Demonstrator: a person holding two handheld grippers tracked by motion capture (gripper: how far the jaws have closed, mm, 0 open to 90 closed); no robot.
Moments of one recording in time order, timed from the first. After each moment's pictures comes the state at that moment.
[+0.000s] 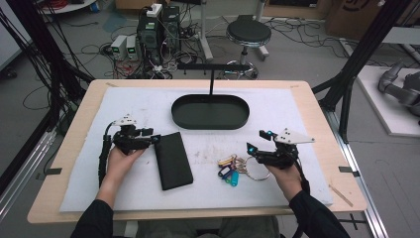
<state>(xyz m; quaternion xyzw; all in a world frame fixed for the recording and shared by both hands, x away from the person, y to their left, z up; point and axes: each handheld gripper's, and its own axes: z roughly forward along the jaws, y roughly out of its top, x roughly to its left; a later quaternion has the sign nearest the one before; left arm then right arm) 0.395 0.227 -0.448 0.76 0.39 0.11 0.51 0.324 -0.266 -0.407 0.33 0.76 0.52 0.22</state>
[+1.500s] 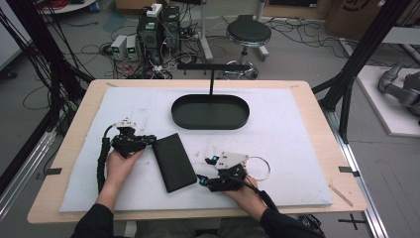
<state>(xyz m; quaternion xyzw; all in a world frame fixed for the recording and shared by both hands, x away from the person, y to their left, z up) 0.383 0.227 -0.448 0.76 0.43 0.10 0.47 0.288 -0.131 -0.441 0.19 0.86 0.46 0.14</state>
